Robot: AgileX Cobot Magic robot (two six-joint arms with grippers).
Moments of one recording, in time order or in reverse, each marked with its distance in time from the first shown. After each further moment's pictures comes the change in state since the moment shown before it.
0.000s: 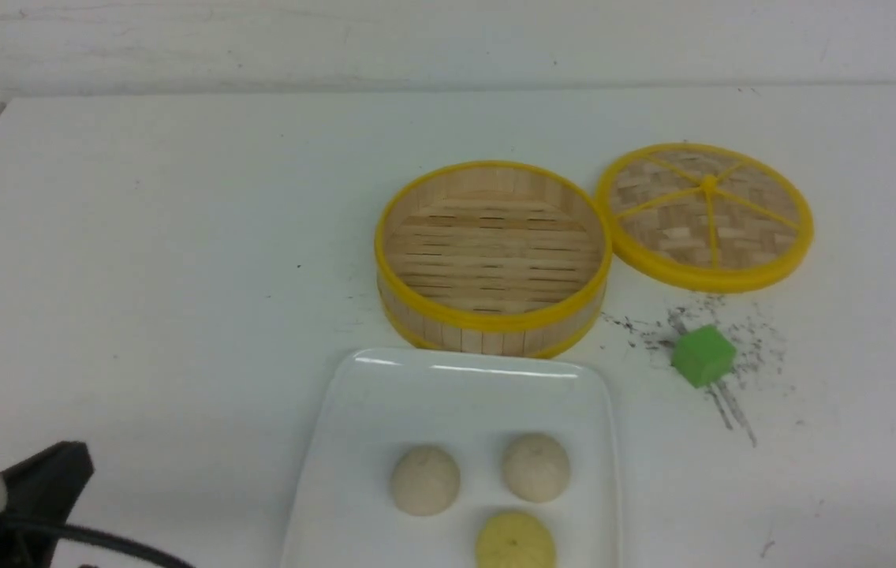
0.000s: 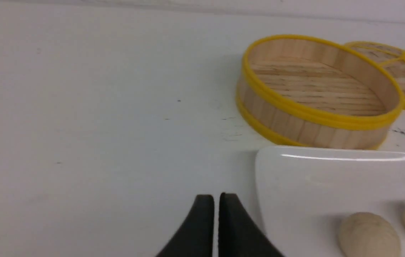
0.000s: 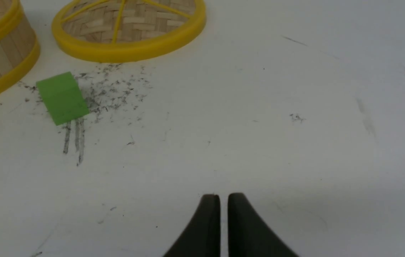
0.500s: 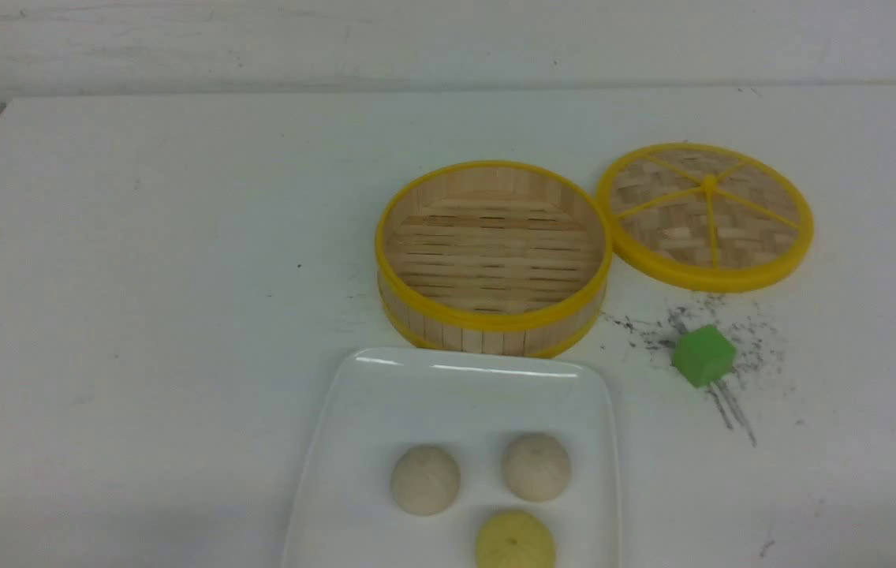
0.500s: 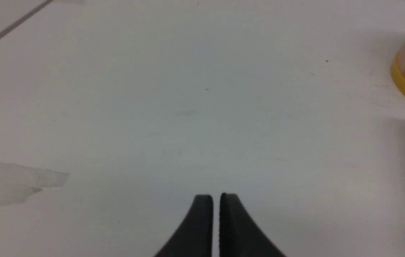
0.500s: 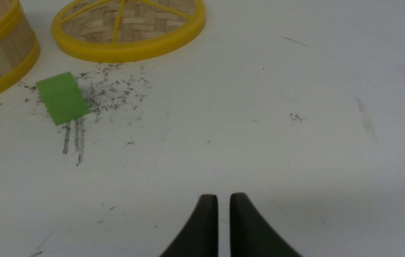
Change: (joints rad) right arm 0.000 0.000 0.000 0.001 0.000 -0.001; left arm 0.287 -0.333 0.175 0.014 0.224 0.003
